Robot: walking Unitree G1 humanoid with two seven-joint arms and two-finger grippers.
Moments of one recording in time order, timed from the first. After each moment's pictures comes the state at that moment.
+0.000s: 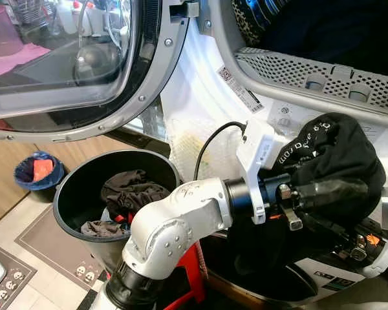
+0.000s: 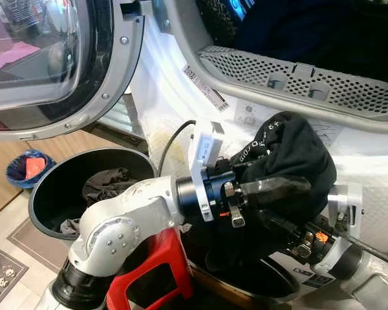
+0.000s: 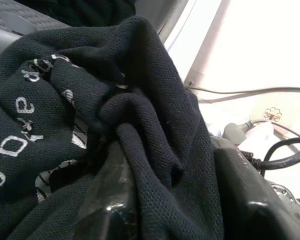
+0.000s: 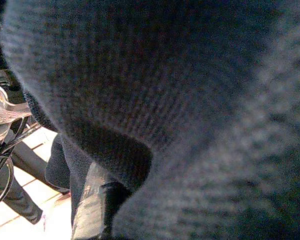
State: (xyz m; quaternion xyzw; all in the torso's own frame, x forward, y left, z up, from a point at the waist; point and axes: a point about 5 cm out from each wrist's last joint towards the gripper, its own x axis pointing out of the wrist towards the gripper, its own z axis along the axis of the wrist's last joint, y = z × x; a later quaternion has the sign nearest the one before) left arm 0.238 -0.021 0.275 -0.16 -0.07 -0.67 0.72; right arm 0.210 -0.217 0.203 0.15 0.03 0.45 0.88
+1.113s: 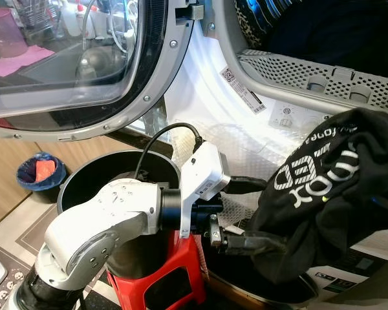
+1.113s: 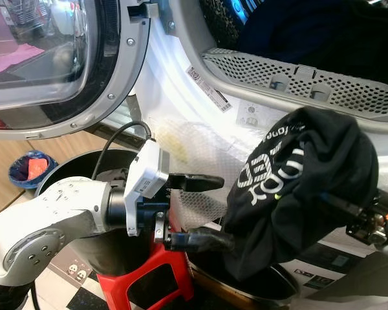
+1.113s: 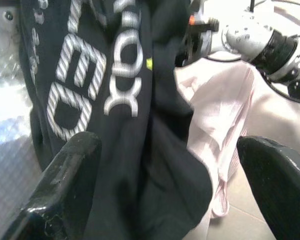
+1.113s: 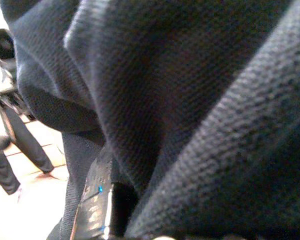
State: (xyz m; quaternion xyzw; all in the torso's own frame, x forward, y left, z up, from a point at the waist) left arm 0.224 0.057 0.260 0.07 -0.03 -0.68 0.73; right arm 0.219 -0.282 0.257 0.07 -0.02 0.50 0.86
